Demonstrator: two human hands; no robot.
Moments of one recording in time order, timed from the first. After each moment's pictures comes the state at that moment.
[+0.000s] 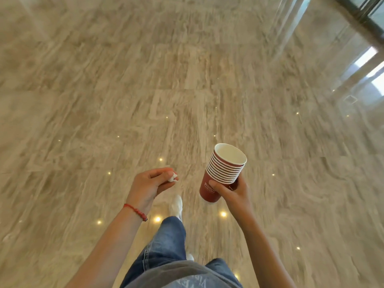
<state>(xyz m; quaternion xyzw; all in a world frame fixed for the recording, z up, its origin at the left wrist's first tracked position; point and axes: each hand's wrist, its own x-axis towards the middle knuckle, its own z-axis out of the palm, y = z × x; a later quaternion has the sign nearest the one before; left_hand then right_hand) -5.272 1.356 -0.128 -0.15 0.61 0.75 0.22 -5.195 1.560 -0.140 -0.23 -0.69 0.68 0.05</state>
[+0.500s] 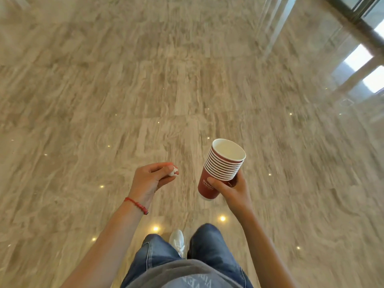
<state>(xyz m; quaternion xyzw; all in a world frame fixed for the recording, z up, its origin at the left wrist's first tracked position) -5.656 1.478 -0.115 -0.12 0.62 0.74 0.24 -5.561 1.670 -0.127 -0.24 -0.67 0.70 0.07</state>
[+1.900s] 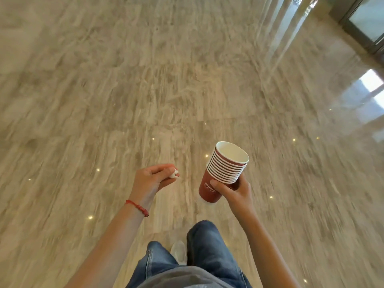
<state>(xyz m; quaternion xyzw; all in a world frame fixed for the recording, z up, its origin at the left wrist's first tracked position) -6.562 1.904 -0.110 -0.12 0.62 0.73 0.25 -6.459 2.094 -0.117 -0.25 -0.68 0.69 0.08</state>
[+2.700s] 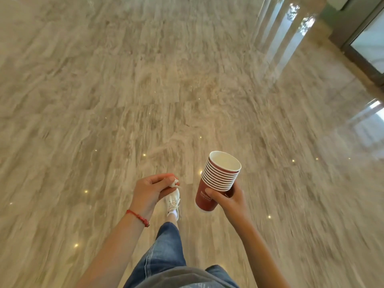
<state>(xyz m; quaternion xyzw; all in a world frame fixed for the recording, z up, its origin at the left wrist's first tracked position) -7.066 2.187 -0.114 -0.14 0.60 0.74 0.26 -6.966 2.370 -0.124 -0.25 -0.69 0.67 0.08</state>
